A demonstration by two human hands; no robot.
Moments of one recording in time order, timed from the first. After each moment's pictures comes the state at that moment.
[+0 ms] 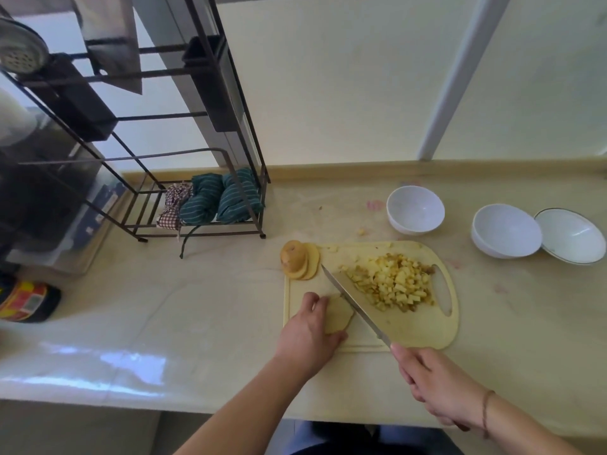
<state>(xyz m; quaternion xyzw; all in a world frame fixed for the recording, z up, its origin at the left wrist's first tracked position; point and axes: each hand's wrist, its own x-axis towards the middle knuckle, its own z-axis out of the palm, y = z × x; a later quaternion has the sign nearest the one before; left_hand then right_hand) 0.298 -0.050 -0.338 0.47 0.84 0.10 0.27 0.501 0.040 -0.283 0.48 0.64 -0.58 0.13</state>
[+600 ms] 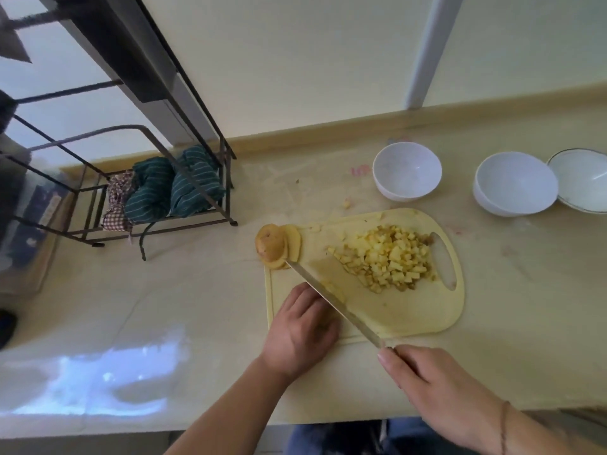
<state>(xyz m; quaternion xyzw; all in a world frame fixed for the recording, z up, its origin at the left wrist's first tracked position) 0.280 -0.051 -0.401 0.67 0.67 0.33 0.08 0.501 0.031 -0.291 0.44 0.73 -0.52 0.07</state>
